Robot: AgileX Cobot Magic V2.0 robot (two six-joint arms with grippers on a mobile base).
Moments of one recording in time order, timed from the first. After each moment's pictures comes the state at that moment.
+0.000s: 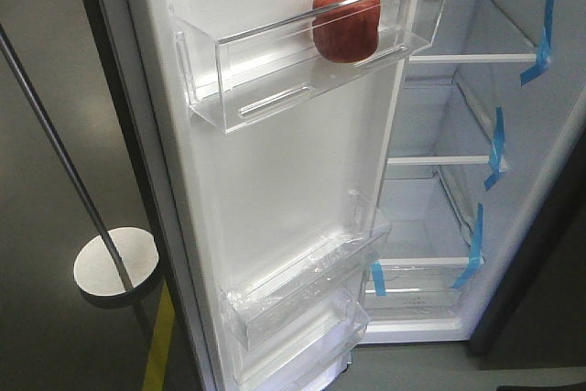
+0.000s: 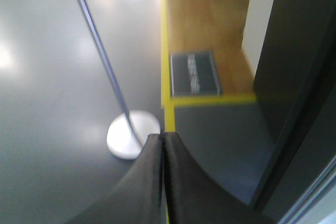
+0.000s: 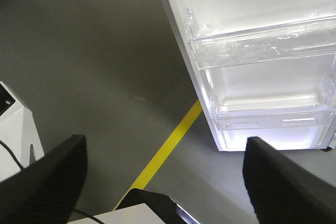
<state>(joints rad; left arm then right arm) -0.01 0.69 -0.67 0.17 0.59 -0.19 0.28 0.40 -0.40 0.70 0.90 -0.49</state>
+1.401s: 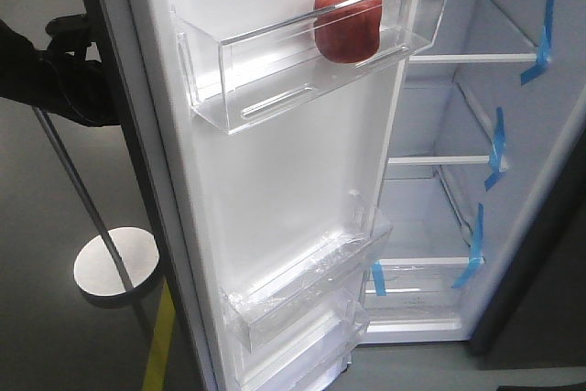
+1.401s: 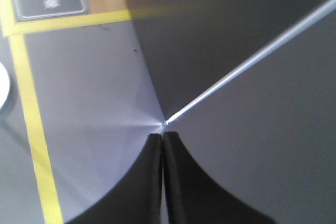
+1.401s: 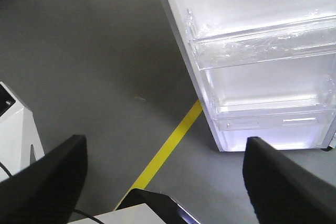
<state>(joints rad) -0.07 1.87 -1.55 -0.56 0.73 0.38 0.28 0.40 -0.40 0.70 0.90 -0.49</state>
